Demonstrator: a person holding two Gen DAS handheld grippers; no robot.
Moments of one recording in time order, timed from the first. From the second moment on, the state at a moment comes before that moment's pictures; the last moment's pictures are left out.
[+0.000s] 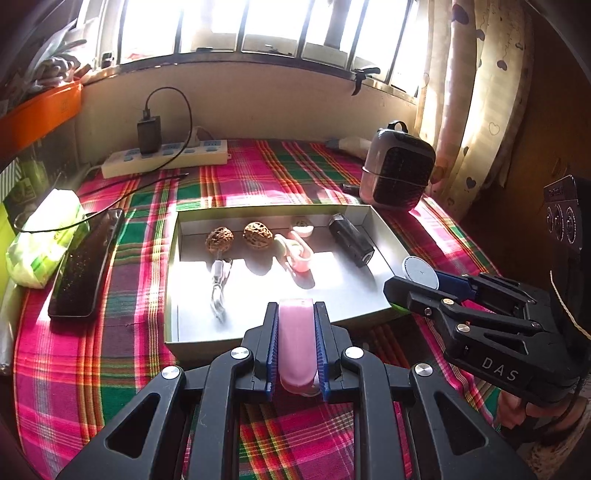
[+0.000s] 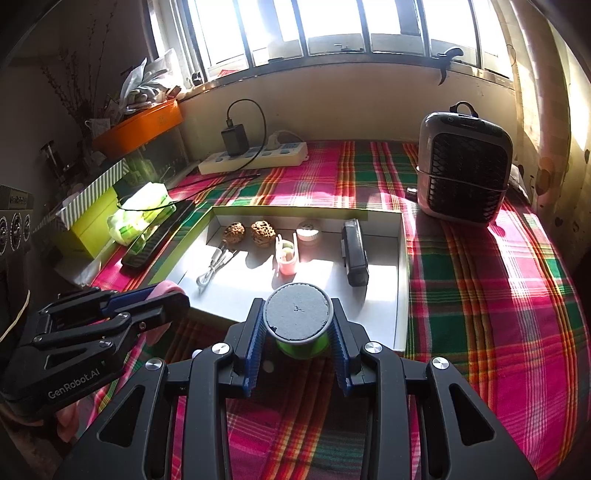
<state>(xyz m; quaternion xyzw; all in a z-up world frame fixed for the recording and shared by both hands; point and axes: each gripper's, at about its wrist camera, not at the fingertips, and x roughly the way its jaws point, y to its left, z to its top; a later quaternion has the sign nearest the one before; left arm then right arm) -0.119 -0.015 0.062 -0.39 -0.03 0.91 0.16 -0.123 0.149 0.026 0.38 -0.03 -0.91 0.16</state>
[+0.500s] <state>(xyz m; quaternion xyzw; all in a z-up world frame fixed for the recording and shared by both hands) -0.164 -0.022 0.053 -0.40 -0.03 0.91 0.14 -0.166 0.146 0.021 0.39 -0.02 -0.91 0.16</state>
